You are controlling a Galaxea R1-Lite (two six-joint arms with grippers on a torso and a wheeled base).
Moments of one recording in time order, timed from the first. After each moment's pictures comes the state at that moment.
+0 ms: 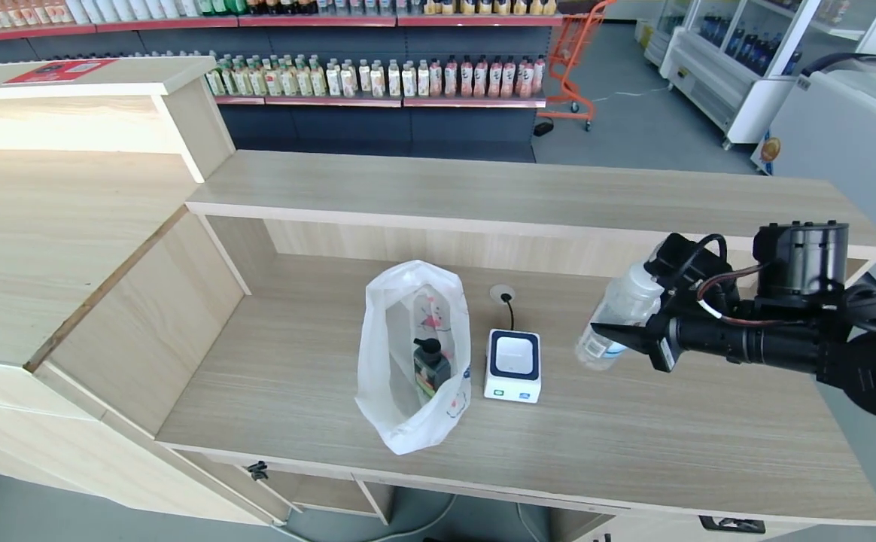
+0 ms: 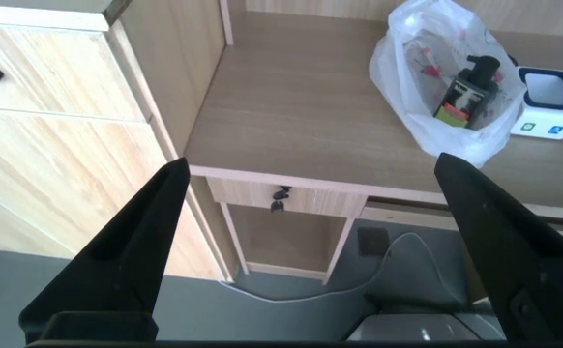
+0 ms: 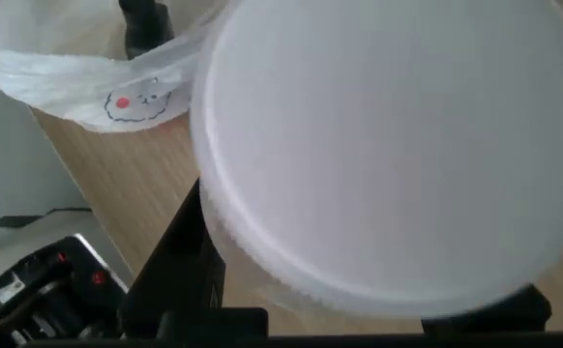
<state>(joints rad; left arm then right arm) 0.00 0.00 0.00 0.00 0.00 0.00 0.21 1.74 -0.81 -0.60 0.40 -0.61</state>
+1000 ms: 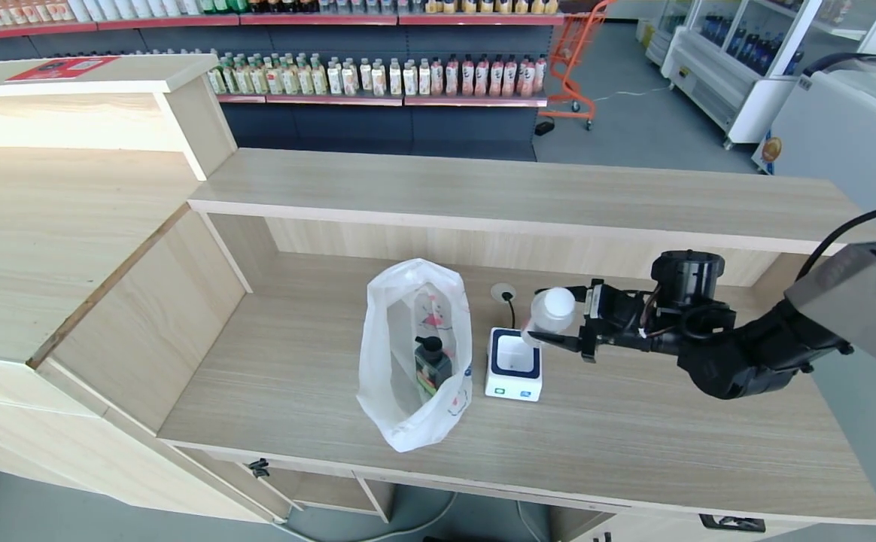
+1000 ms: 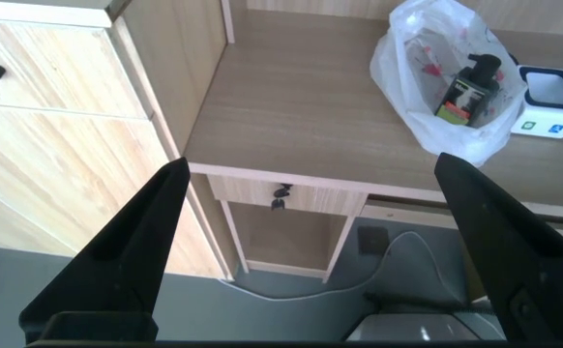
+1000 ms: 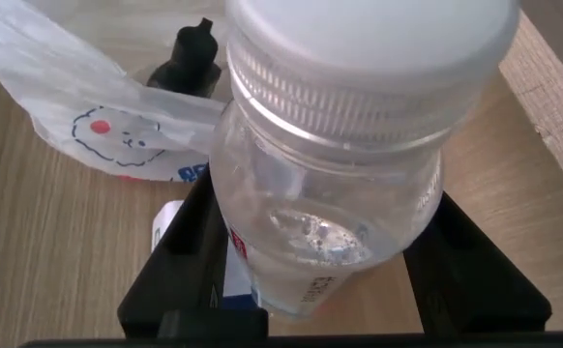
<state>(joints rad) 0.00 0.00 0.00 0.00 0.00 0.00 0.20 2.21 -1.07 -0.95 0.89 -0.99</state>
